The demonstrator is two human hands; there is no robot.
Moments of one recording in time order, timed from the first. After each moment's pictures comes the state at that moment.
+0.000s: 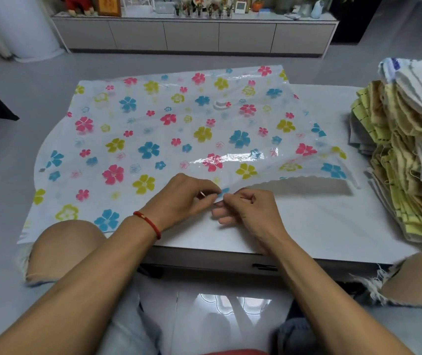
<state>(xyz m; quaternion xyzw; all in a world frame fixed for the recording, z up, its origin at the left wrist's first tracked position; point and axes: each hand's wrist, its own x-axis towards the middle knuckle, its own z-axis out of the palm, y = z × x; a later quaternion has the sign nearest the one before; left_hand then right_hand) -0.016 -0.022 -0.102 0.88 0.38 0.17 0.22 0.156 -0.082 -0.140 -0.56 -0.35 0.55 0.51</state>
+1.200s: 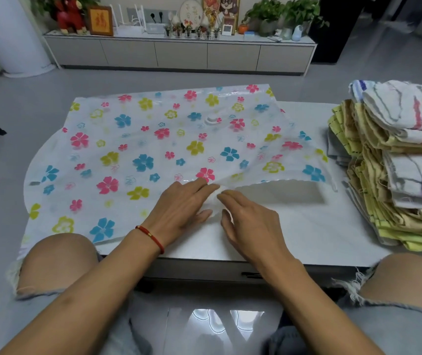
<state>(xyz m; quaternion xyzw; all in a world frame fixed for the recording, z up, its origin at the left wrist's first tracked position) 0.003 -0.023 -0.106 0.92 0.36 0.12 -0.01 0.167 -0.110 -0.112 -0.64 -0.74 -0.02 0.22</state>
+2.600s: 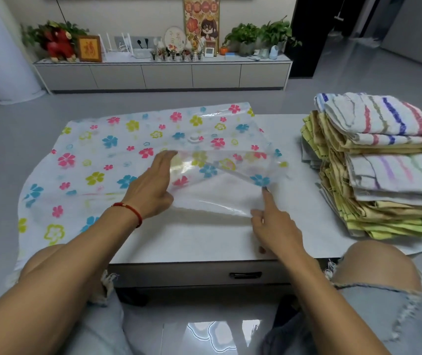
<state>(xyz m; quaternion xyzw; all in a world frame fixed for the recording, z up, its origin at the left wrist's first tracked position) -0.008 0.016 -0.073 0.85 0.49 0.16 0.10 0.234 -0.130 -0.107 -0.82 -0.50 0.20 0.22</state>
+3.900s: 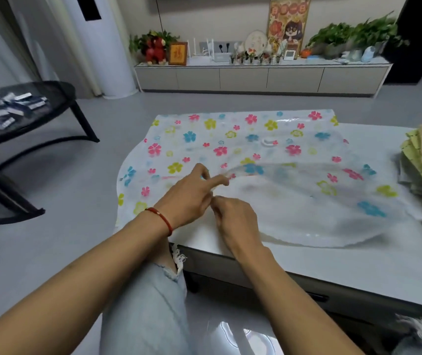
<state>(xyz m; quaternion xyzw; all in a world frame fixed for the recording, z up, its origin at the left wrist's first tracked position) -0.089 -0.022 -0.059 0.87 0.48 0.14 0.06 0.055 -0.061 -0.111 -0.60 -0.75 0.09 0.27</state>
